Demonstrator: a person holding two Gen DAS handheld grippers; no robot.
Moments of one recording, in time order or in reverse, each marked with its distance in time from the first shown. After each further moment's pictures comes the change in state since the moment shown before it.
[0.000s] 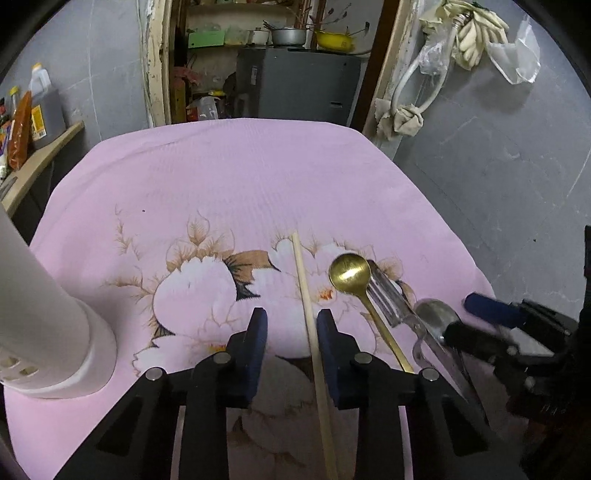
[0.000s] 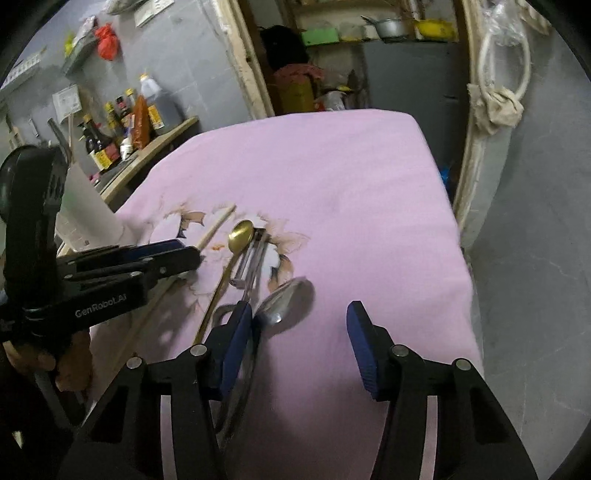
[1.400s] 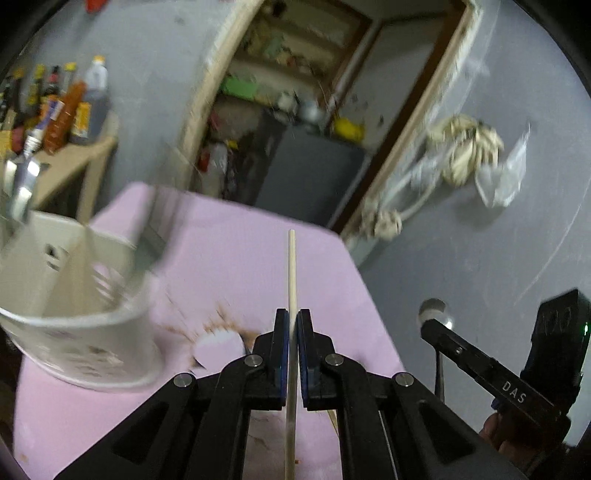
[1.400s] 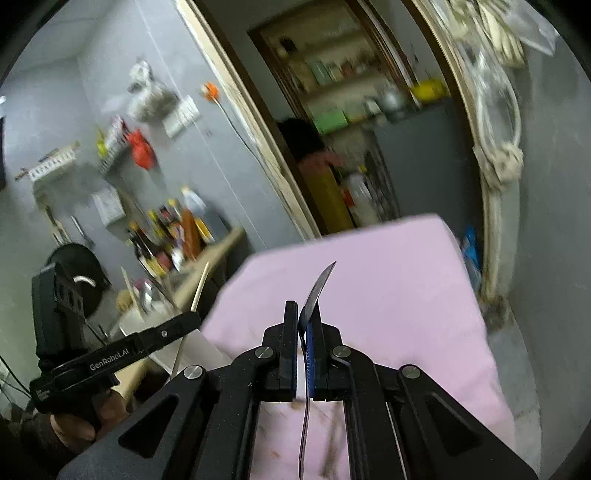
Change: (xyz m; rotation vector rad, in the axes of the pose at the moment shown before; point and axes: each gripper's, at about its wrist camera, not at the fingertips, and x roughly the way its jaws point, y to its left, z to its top) left arm -0.123 0.038 0.019 -0.243 -0.297 -0.132; right arm -0.096 0.045 0.057 0.153 -0.387 0.181
